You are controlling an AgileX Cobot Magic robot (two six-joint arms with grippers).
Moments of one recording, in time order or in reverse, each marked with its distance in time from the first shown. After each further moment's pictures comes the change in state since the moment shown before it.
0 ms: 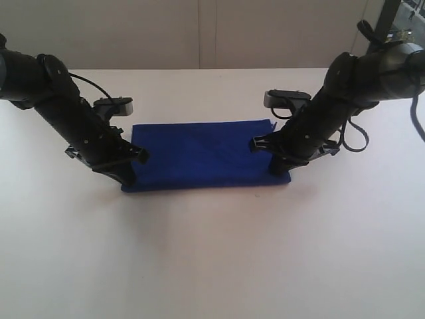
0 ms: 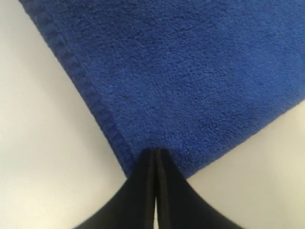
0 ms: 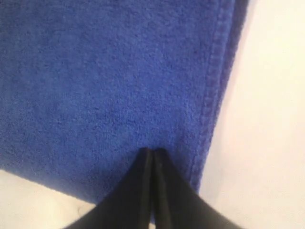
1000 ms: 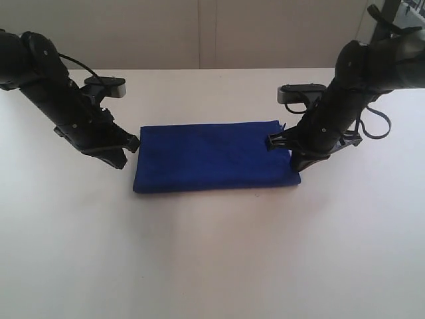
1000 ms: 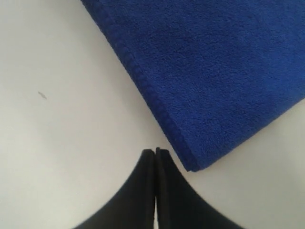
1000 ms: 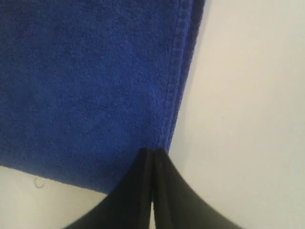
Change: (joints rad) left arm 0.000 -0.092 0.000 0.101 -0.013 -0.018; right arm -0.019 -0.060 -0.004 -0.185 0.053 0.133
